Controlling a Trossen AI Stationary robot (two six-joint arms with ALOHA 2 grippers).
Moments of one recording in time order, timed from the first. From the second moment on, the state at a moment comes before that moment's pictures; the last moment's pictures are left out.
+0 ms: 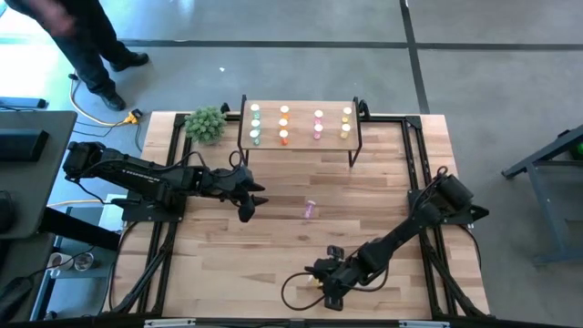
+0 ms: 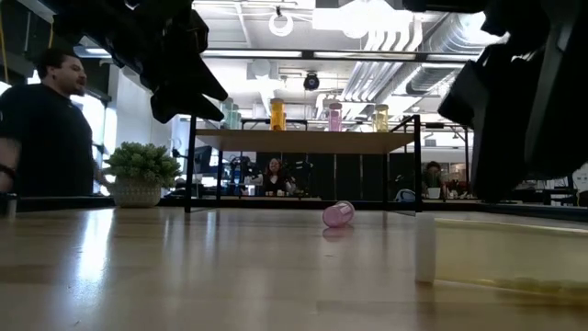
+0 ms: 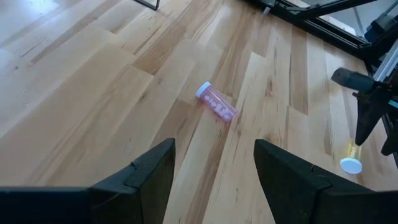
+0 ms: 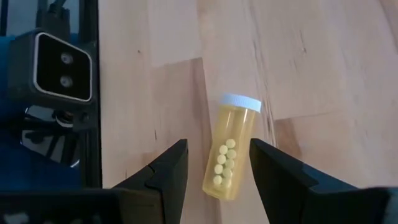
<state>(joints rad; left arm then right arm) 0.04 1.15 0.57 -0.01 -0.16 -0.47 0.65 1.91 1.21 -0.28 0.16 0.75</state>
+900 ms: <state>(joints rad) 0.04 1.15 0.57 -0.01 -0.16 -0.47 0.65 2.00 1.21 -0.27 0.12 0.86</state>
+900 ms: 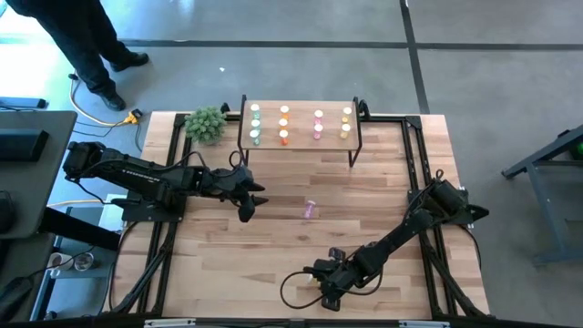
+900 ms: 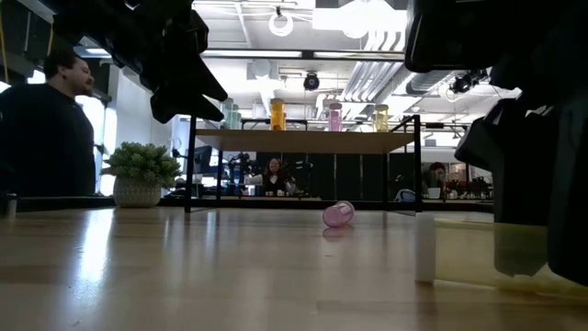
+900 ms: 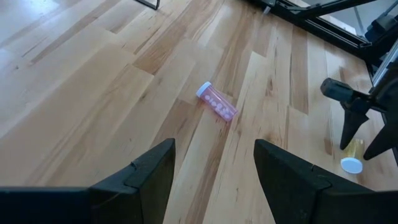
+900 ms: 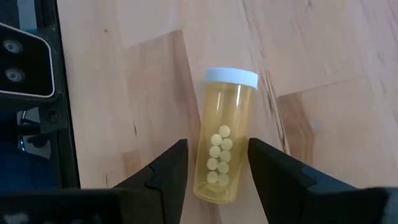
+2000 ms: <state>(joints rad) 0.10 1.15 0.57 0.00 -0.03 -0.39 0.65 1.98 1.20 -0.28 0.17 0.92</state>
